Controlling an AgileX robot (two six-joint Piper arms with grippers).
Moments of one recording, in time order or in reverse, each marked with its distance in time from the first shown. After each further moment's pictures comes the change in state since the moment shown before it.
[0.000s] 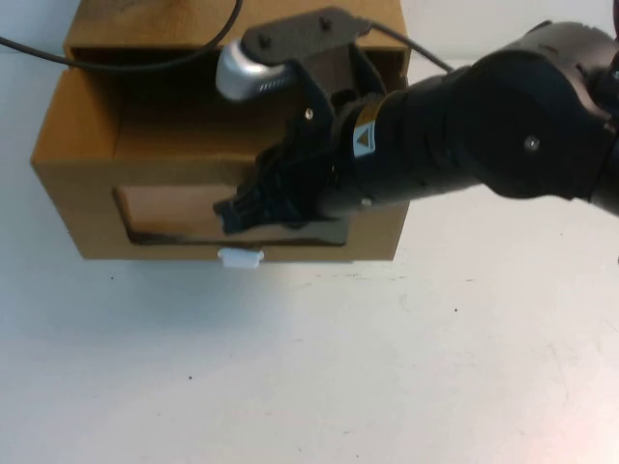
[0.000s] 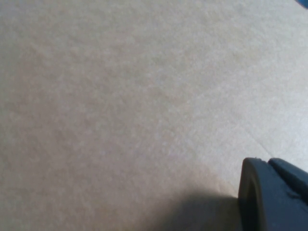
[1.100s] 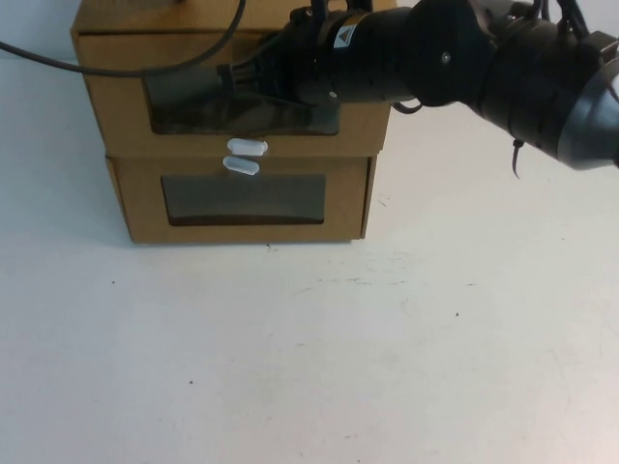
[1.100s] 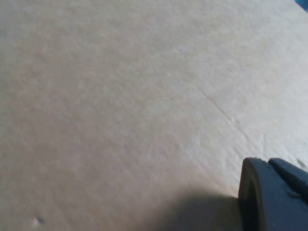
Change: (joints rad) right arm -0.188 0.304 -0.278 0.181 -0.254 -0.147; left arm 0.000 0.000 0.000 0.000 0.000 0.001
